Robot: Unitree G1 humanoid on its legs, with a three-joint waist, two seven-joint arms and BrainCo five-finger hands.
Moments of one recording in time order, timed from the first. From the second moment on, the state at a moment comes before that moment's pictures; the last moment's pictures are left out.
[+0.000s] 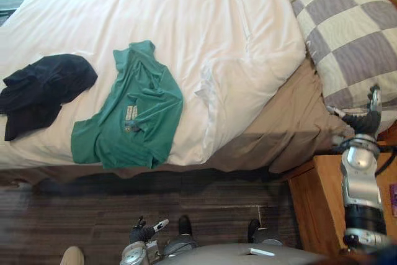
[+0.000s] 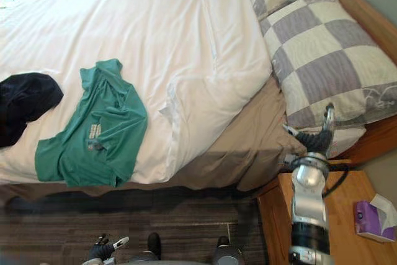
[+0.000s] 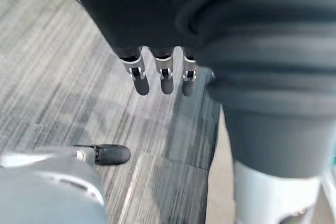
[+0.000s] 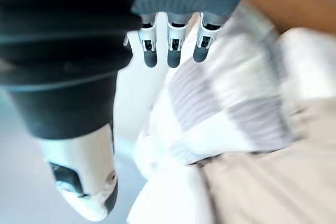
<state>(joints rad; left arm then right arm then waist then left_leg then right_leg) 0.18 0.11 0.16 0.92 -0.18 -0.13 0.13 -0.24 -0.32 -0.31 0.13 -0.19 -0.03 -0.33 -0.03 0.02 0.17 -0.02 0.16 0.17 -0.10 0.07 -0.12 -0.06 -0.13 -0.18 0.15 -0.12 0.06</state>
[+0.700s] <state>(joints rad) 0.03 0.19 0.11 0.80 -0.17 -0.19 0.14 -1.01 -0.57 0.13 0.31 -0.38 -0.02 -0.31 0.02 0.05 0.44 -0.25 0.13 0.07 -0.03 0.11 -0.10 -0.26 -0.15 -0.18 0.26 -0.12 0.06</state>
